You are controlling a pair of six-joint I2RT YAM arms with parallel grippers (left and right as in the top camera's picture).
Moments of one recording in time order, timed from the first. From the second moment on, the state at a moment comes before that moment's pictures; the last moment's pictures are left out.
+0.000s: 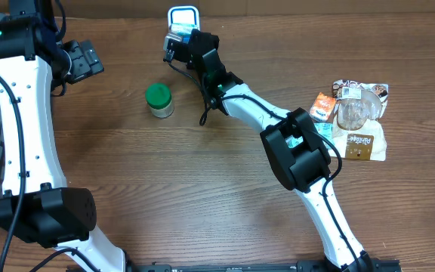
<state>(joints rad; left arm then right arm) 0.16 1.89 2.11 -1.41 -0.08 -0.31 0.58 2.54 1.96 0.29 0.35 -1.09</state>
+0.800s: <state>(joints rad) 0.16 1.89 2.11 -1.41 -0.08 -0.31 0.58 2.33 1.96 -0.04 0.38 -0.91</state>
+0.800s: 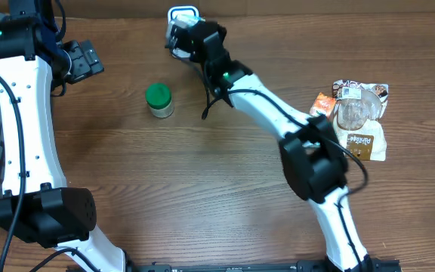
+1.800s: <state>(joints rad) 0.16 1.89 2.11 -1.41 -0.08 -0.31 0.07 1.96 1.53 -1.09 -0.09 0.13</state>
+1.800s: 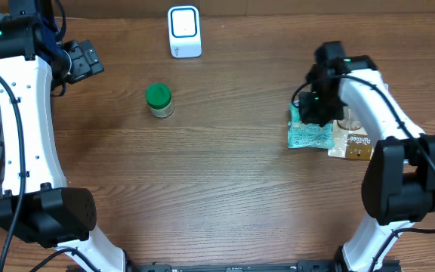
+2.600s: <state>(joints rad) 0.16 1.89 2.11 -1.41 -0.08 -0.31 0.06 1.96 1.82 -1.36 -0.33 0.19</state>
